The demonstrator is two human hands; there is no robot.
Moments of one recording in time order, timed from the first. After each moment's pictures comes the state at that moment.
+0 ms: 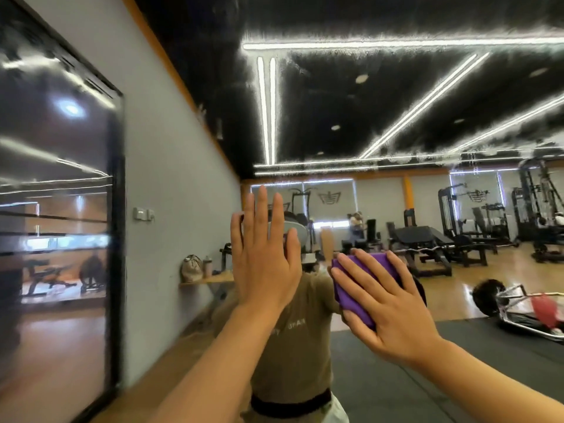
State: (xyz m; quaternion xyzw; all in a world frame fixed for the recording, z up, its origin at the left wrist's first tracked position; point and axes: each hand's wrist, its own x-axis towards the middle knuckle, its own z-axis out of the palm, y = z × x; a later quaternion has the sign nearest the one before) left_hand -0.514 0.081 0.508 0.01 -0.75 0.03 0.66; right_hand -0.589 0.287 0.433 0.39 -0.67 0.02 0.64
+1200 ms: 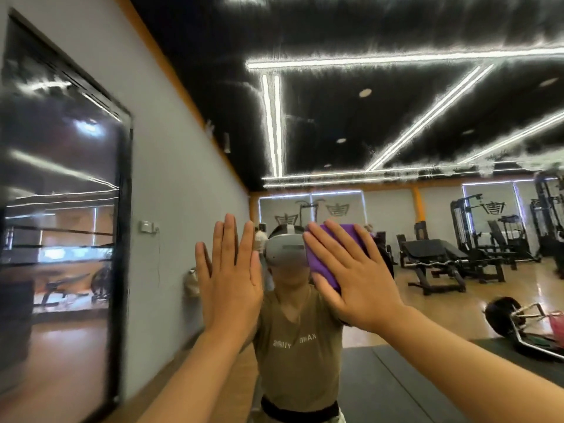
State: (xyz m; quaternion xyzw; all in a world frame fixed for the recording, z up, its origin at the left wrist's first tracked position) left_hand -0.522 0.098 0.496 0.08 -0.75 0.06 0.65; right_hand -0.610 0.308 0.499 0.39 -0.66 0.07 0.64
